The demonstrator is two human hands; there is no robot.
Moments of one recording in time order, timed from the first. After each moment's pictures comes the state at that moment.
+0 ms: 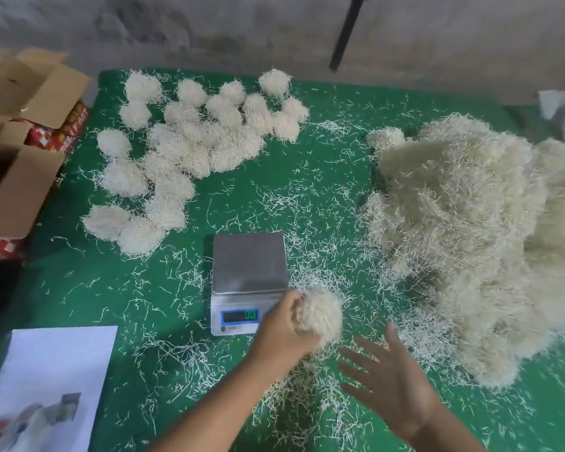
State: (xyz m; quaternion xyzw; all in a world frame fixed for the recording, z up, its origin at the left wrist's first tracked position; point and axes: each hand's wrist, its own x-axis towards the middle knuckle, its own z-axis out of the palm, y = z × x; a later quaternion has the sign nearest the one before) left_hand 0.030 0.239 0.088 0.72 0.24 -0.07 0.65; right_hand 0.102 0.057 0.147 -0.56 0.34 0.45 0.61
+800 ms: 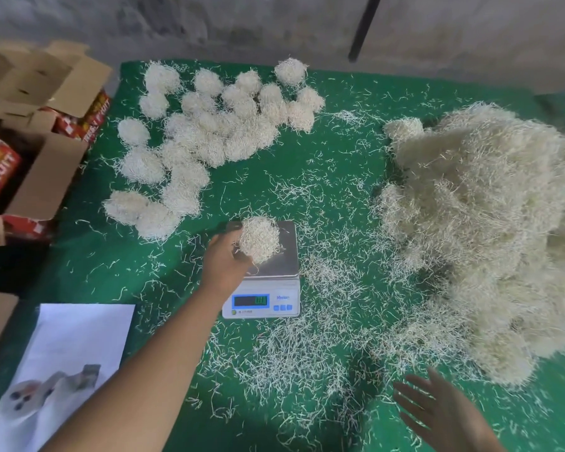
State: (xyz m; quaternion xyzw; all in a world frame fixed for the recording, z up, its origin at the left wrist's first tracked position) left_hand 0.060 0.369 0.064 0.81 0.35 0.07 0.47; right_hand 0.081 -0.084 0.084 -0.58 0.40 0.41 0.57
